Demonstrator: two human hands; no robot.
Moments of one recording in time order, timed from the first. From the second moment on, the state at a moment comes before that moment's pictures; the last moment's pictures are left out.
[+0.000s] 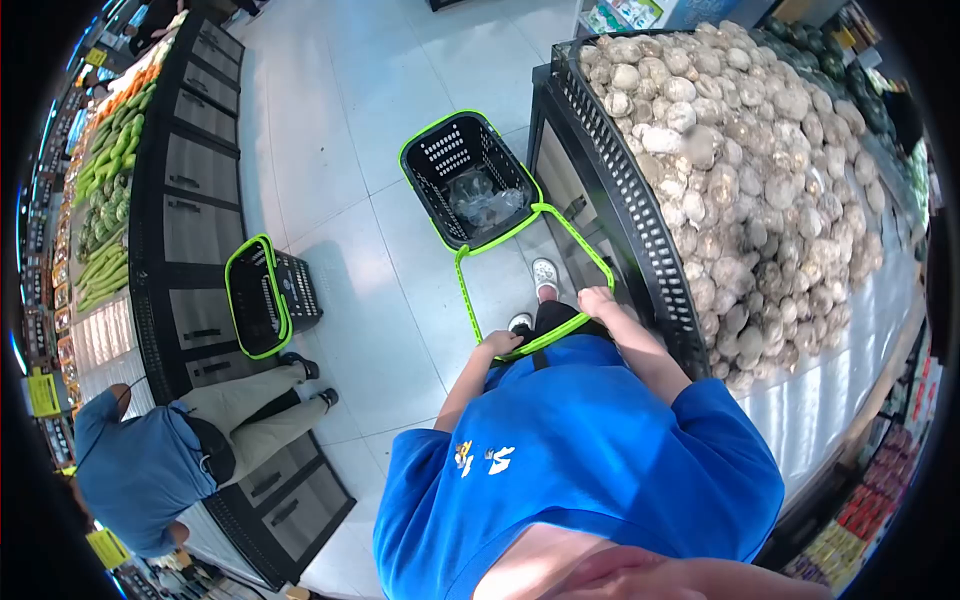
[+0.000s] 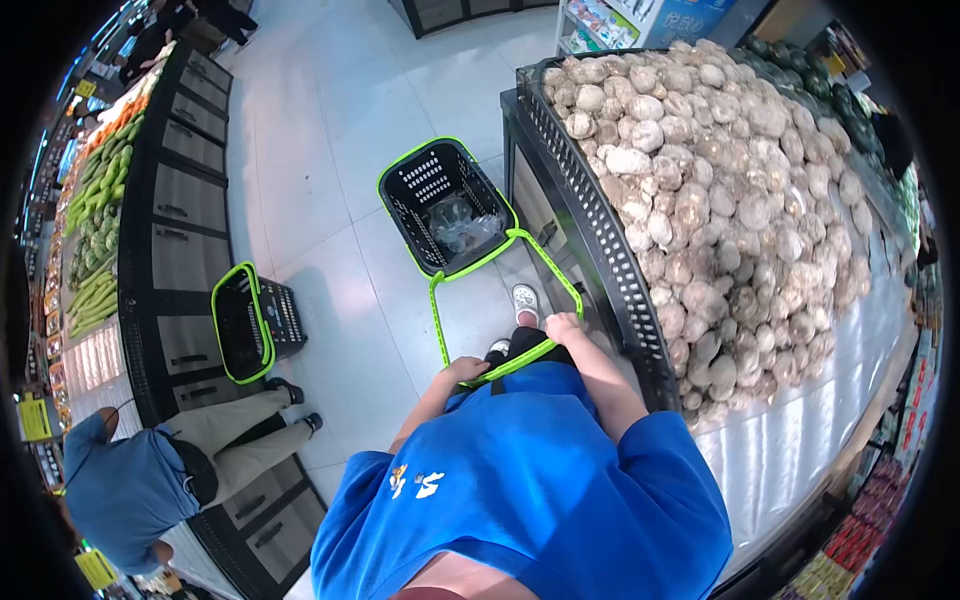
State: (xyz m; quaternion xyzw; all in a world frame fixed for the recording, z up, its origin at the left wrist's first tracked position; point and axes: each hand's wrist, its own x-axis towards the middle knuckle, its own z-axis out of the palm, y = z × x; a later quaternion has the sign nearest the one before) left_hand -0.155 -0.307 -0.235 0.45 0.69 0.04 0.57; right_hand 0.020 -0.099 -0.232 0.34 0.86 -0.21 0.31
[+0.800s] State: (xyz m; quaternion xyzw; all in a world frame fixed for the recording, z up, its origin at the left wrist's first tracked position) left_hand -0.117 -0.409 -0.238 0.44 0.81 -0.01 0.38; right_hand 0.060 -0.222 -0.219 0.31 0.87 -0.23 0.30
